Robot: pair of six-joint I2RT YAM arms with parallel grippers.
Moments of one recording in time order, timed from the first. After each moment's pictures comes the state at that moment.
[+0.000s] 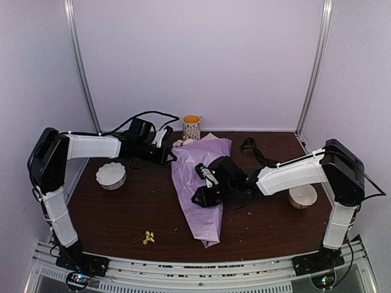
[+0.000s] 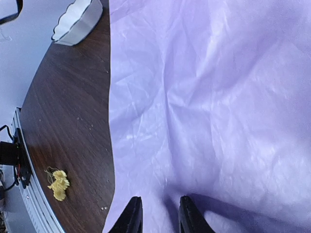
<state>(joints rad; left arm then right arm) -0.52 1.83 1.22 -0.05 0.43 -0.22 0.96 1.86 1.11 0.02 -0.14 0.57</state>
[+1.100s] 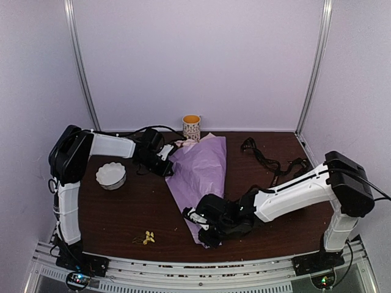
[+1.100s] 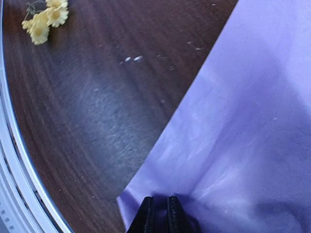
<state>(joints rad) -0.52 2.10 1.40 -0.30 0.26 0.00 1.22 1.82 1.03 -0.26 -0.03 0.29</state>
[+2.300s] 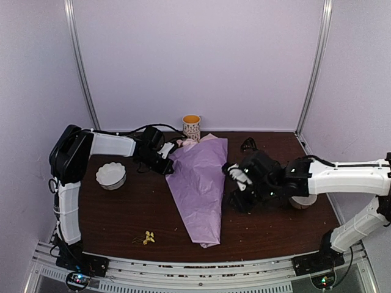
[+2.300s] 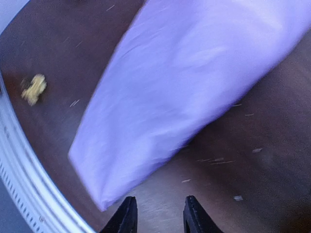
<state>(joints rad) -0.52 2.11 1.44 -0.32 0.26 0.03 1.07 1.41 0.96 -0.51 0.08 0.31</state>
